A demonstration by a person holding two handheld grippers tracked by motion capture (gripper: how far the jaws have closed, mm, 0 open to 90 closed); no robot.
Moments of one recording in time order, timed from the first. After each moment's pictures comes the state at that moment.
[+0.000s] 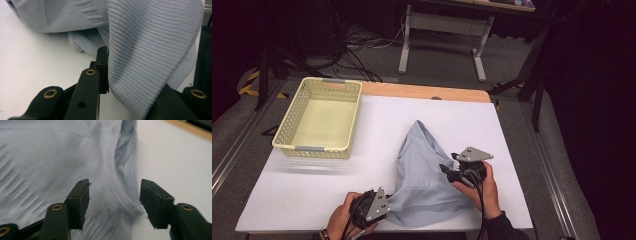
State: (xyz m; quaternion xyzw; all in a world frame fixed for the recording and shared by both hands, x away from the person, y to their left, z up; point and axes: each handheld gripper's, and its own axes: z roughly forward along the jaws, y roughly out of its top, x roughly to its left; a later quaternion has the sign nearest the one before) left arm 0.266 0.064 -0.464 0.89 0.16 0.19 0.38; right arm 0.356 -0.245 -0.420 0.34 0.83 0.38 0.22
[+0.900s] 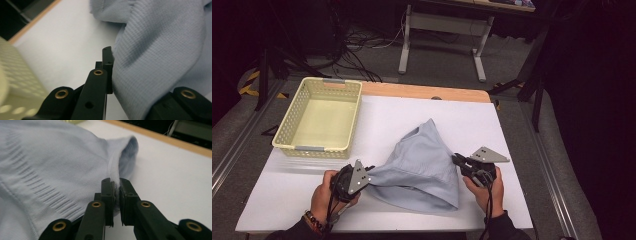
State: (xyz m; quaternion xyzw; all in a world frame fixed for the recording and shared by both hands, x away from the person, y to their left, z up) left arm 0.310 0.111 -0.432 0.85 0.24 0.29 0.37; right arm 0.345 -0.270 -0.409 0.37 0.78 0.44 0.25
